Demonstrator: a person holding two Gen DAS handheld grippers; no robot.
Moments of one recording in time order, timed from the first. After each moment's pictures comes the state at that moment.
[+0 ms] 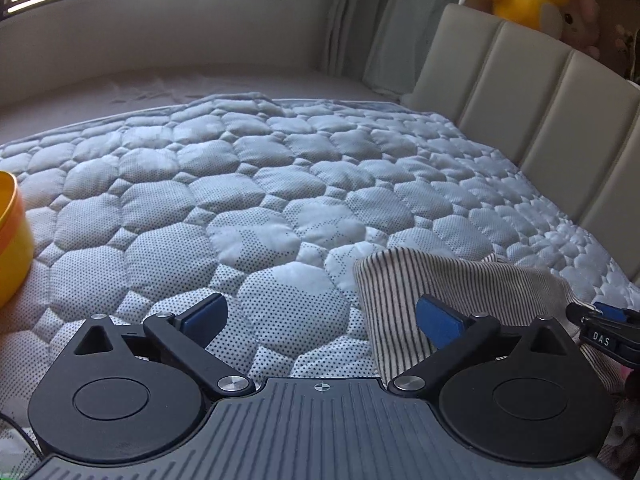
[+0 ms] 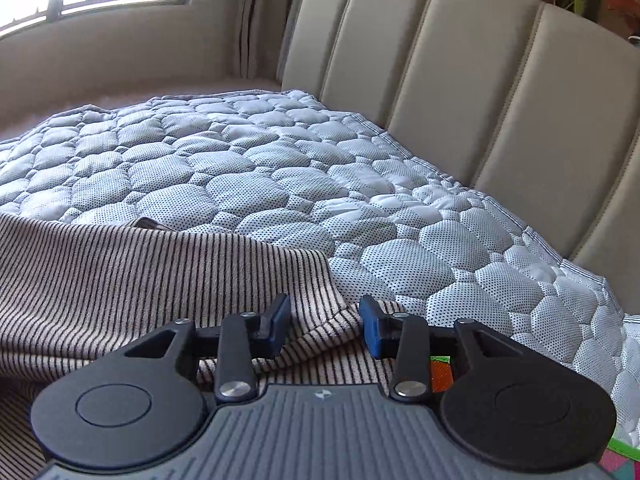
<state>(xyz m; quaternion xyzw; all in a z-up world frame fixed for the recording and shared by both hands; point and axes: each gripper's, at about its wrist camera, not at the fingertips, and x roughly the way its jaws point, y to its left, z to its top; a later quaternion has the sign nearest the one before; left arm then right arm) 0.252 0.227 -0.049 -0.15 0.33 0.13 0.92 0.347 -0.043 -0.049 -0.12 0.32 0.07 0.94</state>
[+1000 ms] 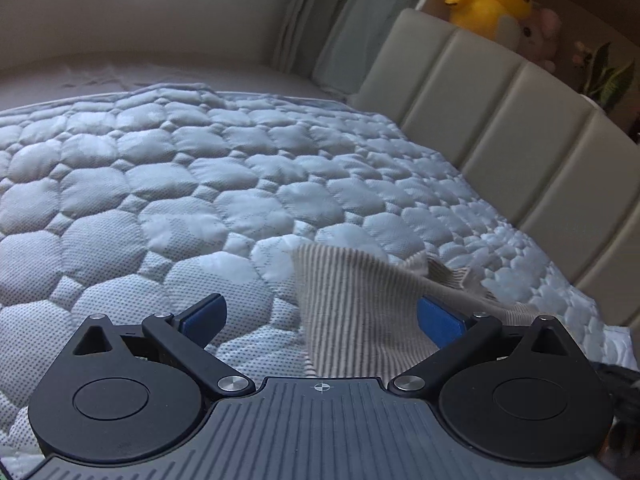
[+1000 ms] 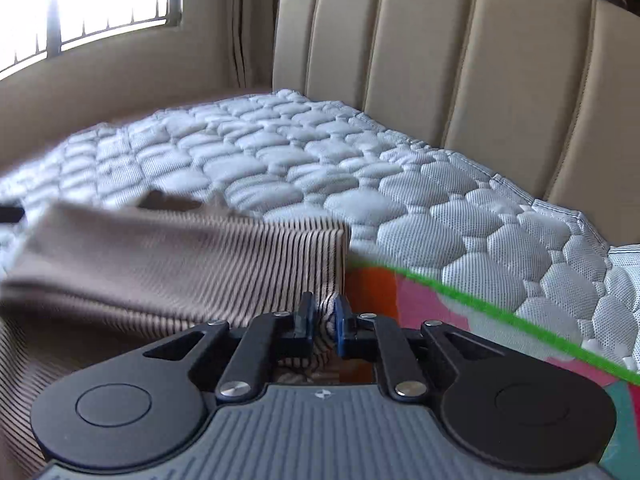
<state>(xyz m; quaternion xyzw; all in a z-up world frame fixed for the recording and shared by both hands) 0.248 0.209 -0.044 -0.19 0.31 0.03 0.93 0.285 -0.107 -0.056 -0.07 0.31 0.08 0.95</state>
